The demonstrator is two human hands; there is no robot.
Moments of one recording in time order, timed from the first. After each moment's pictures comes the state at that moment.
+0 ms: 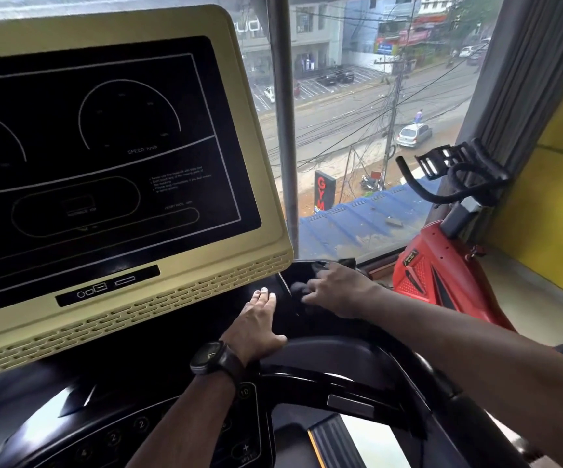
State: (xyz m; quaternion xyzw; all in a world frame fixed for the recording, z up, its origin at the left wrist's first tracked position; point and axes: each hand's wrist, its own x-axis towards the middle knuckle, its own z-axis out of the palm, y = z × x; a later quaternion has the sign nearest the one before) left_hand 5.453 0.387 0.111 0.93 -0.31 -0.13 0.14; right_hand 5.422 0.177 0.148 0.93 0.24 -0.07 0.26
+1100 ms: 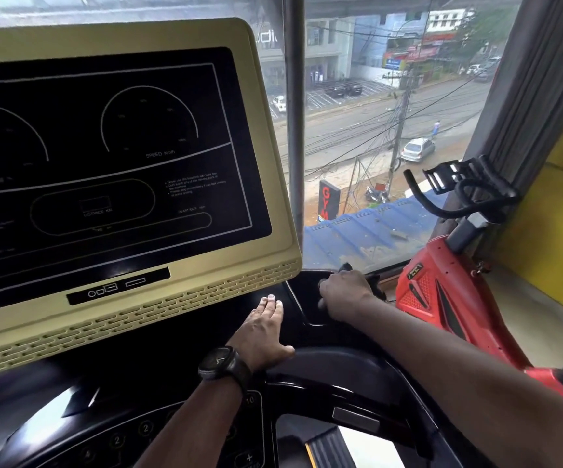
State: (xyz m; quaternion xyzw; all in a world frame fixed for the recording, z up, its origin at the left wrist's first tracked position) left_hand 5.457 0.390 0.102 0.93 -0.33 -0.11 0.09; right_hand 5.444 0.194 0.147 0.98 -0.04 -0.11 0.15
